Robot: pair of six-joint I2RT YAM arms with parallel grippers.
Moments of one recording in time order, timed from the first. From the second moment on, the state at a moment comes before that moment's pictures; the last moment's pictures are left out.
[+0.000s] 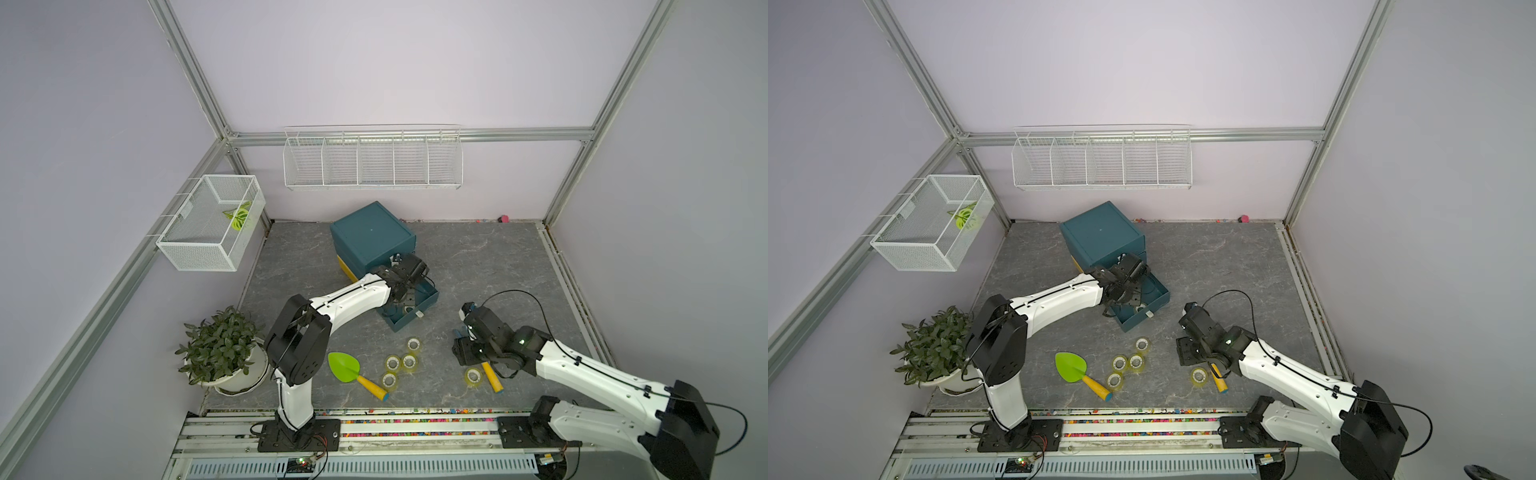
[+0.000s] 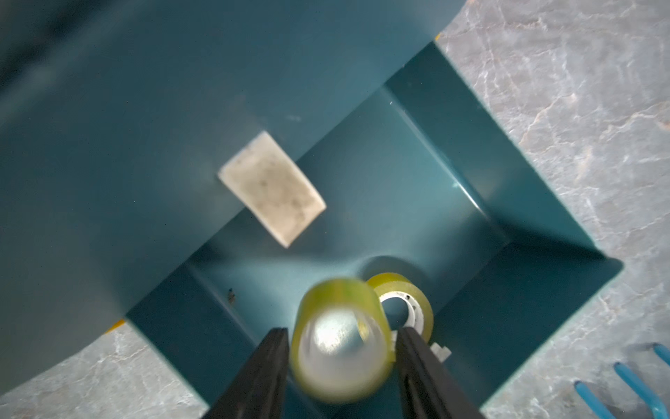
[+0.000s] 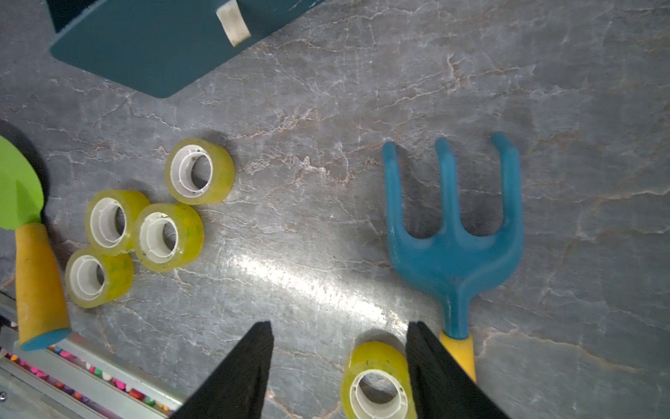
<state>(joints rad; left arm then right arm) -0.80 1.86 1.41 -0.68 -0.25 -0.60 0.80 1.09 0.68 -0.68 0.06 0.54</state>
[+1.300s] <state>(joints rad) -0.78 1.31 1.19 -0.75 -0.35 -0.57 0.82 1.22 0.65 -0.83 0.02 0.67</state>
